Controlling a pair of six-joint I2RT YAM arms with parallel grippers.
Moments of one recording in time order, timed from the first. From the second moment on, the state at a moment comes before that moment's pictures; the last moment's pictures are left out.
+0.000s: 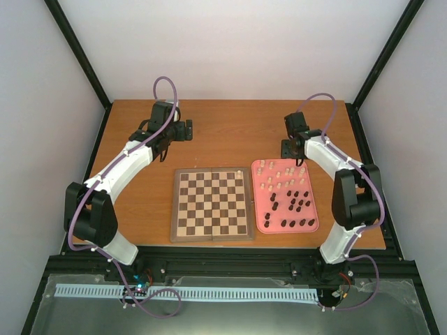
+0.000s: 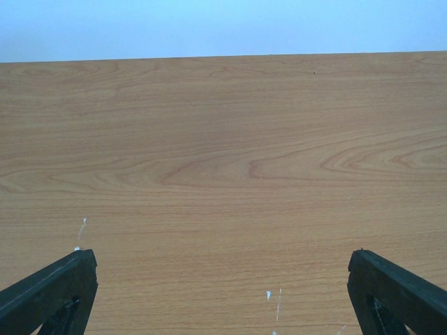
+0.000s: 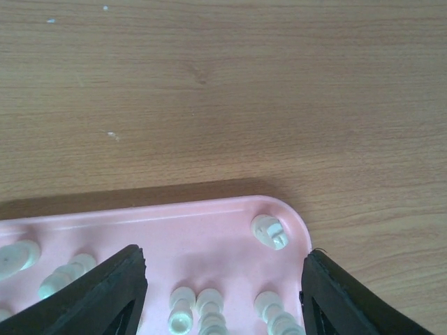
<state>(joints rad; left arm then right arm) -0.34 1.57 1.28 -0.37 -0.21 -0.20 0.24 1.75 1.29 -0.63 0.24 0.23</state>
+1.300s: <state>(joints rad) -0.34 1.57 1.28 -0.37 -0.22 -0.20 0.14 1.94 1.30 -0.58 0.19 0.23</state>
